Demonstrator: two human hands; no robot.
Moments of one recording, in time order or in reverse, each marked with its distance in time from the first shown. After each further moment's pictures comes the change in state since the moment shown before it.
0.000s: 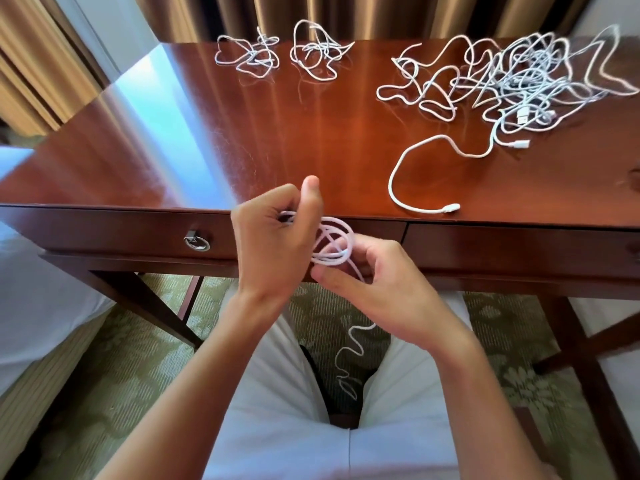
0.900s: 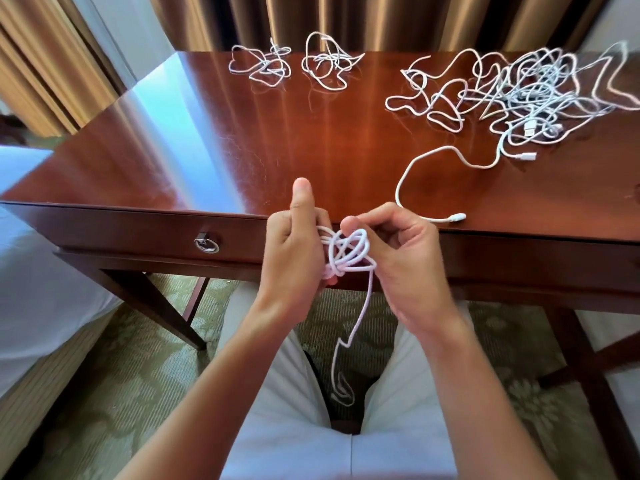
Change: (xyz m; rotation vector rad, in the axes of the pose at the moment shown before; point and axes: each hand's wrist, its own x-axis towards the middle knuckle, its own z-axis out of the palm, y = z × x) left_hand -0.009 0.026 0.005 -0.415 -0.133 -0.525; right_hand 0.020 -0.003 0.002 0.592 0.285 -0.167
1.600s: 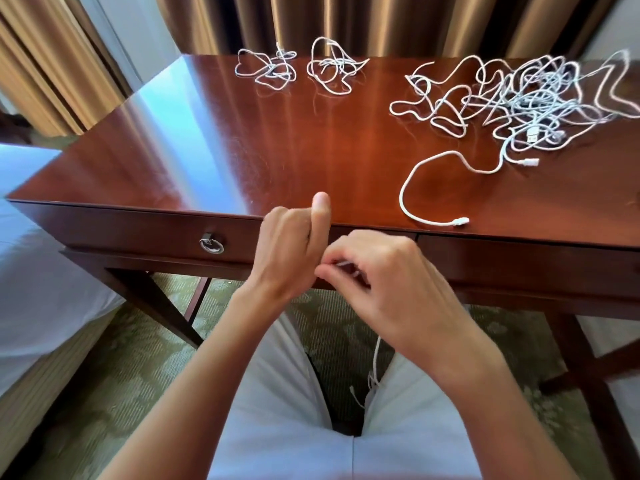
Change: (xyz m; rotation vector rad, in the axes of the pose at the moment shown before) left_hand 0.033 -0.021 -0.027 0.773 -0.040 0.506; right_hand -0.018 -0.024 0.009 -1.134 -0.321 -0.366
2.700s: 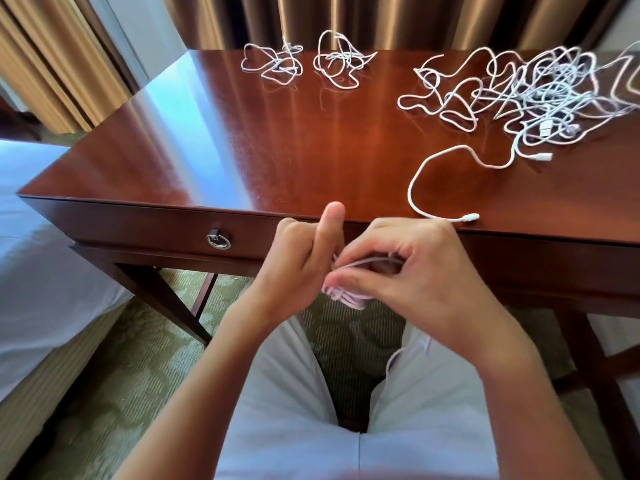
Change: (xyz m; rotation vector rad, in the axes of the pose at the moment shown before) left_hand -0.020 0.004 -0.011 -0.328 -0.142 0.052; right_hand 0.002 0.007 -0.017 0.357 -0.025 0.073
